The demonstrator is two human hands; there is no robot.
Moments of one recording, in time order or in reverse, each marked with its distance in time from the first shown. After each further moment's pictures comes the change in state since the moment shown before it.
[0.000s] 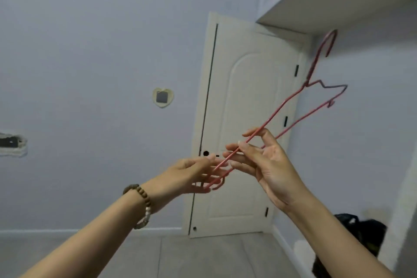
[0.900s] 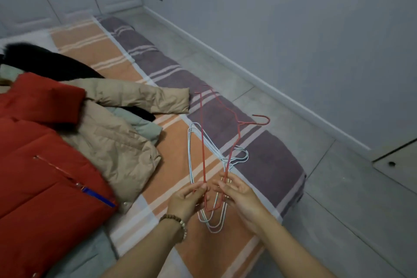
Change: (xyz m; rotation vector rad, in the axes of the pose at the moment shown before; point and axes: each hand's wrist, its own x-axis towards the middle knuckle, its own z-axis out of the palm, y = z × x) left_hand -0.230 -0.599 -0.136 -0.660 1.518 -0.701; right_hand -0.123 0.664 0.263 0.113 -0.815 1.150
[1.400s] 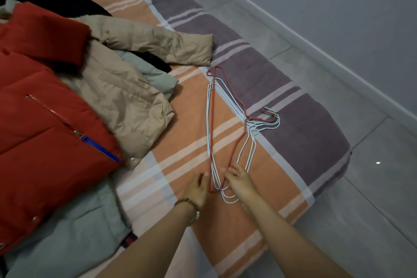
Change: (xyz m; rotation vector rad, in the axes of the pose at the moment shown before) left_hand 0.068 -0.108 -0.025 0.658 0.158 -0.080; right_hand 0.101 0.136 -0.004 -0.164 0.189 0.199
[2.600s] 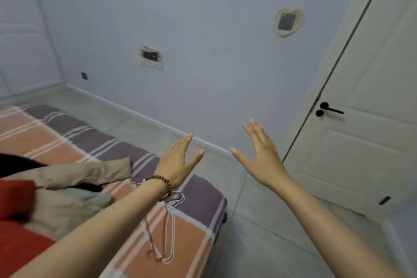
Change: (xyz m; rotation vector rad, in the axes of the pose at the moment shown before) left_hand -0.350 0.314 -0.143 0.454 -0.024 1.165; right_hand -0.495 -0.297 -0.146 -0.852 0.763 -0.755
